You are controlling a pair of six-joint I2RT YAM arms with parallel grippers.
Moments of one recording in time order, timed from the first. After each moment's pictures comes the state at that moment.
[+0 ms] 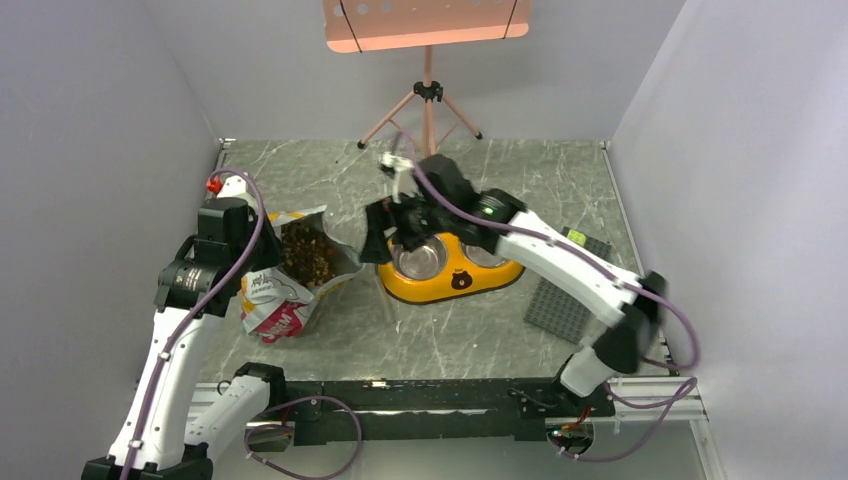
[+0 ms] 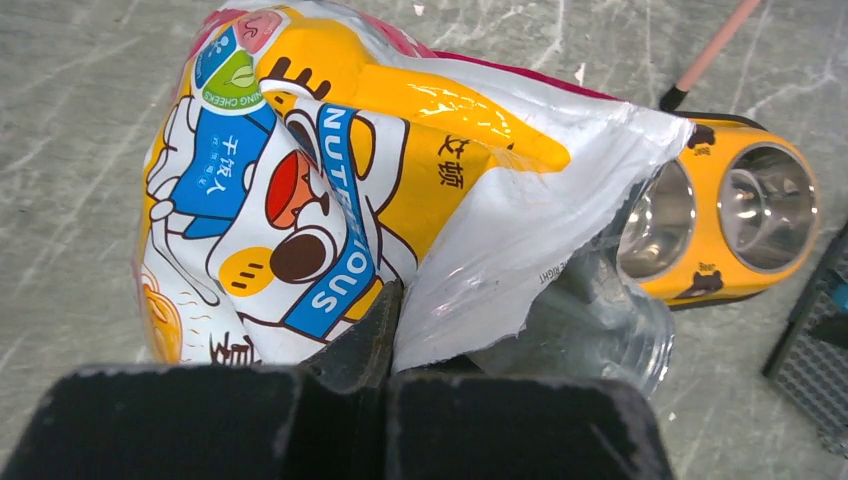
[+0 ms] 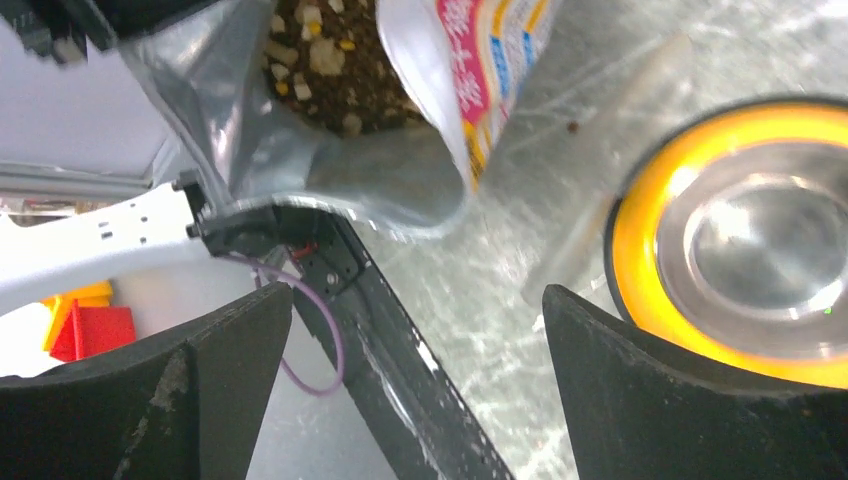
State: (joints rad) left arm -0.17 0.86 1.14 -0.92 -0.10 -0.42; right arm 0.90 1.68 1.69 -0.66 -0.32 0.40
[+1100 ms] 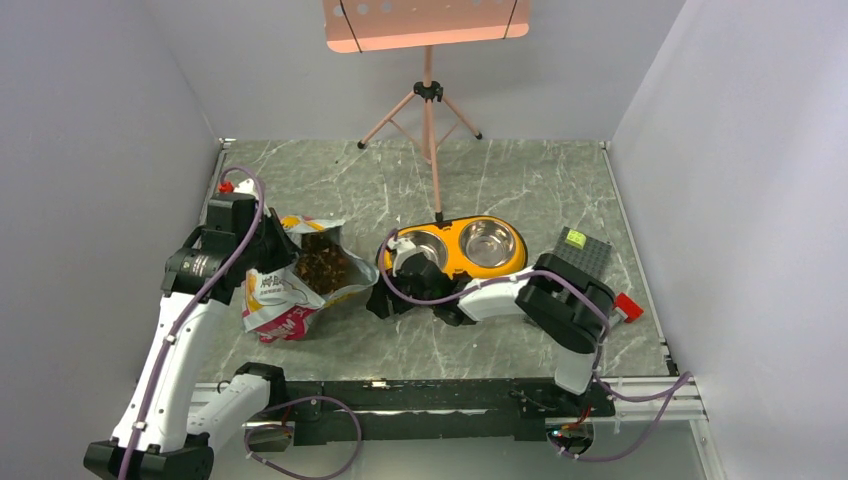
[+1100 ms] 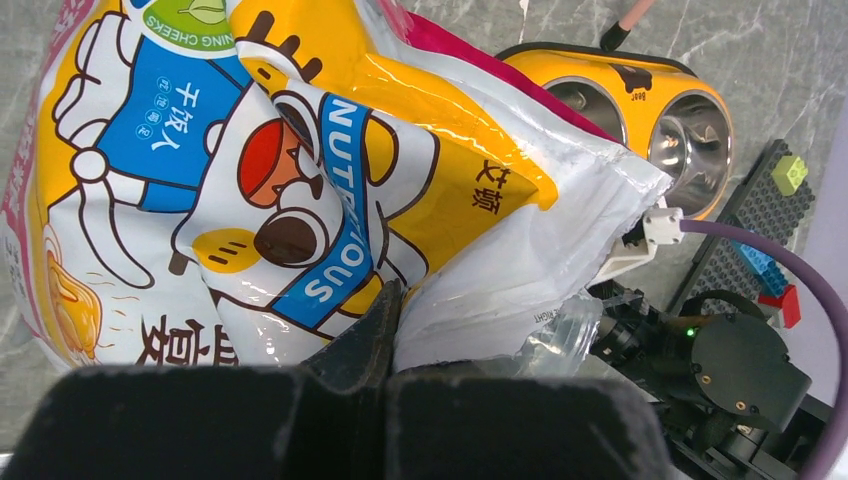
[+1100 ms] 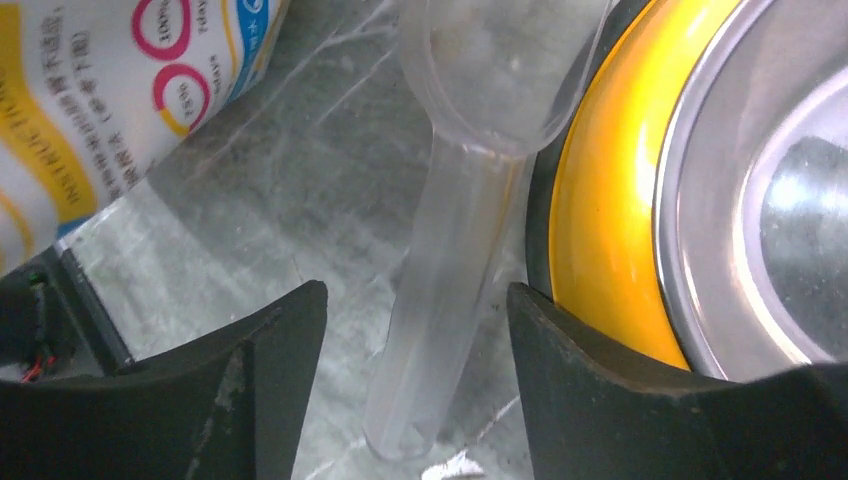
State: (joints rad) left arm -0.17 0.91 1.14 -0.97 0.07 -0.57; right arm 1.00 1.80 0.81 0.43 -0.07 0.56
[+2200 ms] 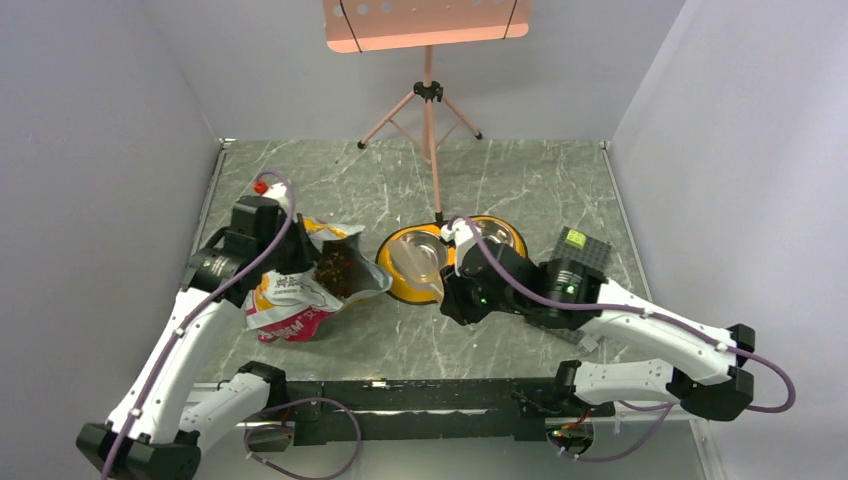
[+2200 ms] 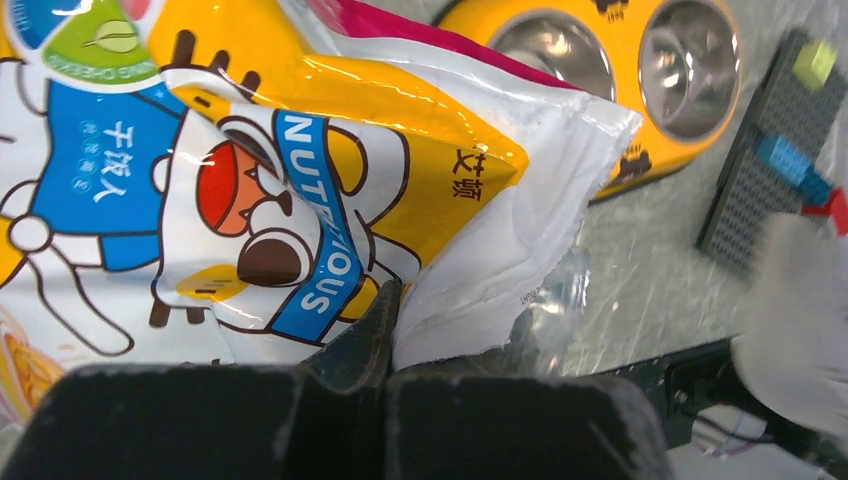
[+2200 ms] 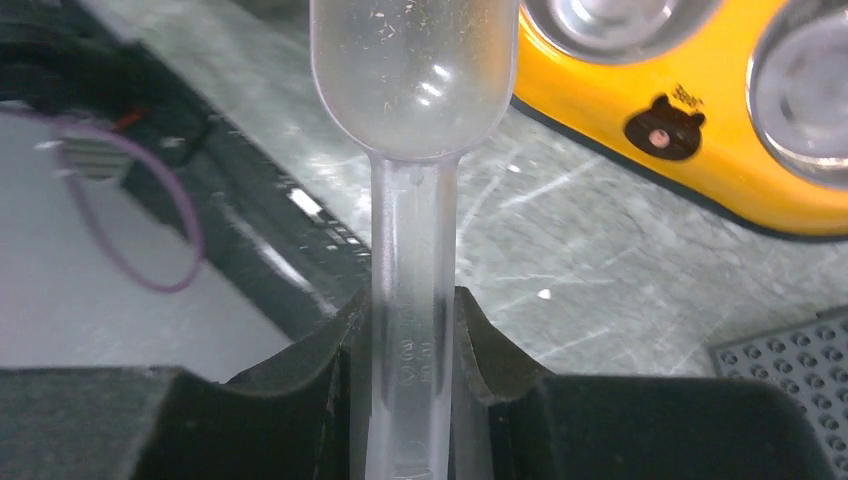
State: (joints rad) left arm -0.26 0.90 1.06 -0.87 0.10 -0.48; right arm 1.14 1.09 1.16 -0.89 0.19 0.48
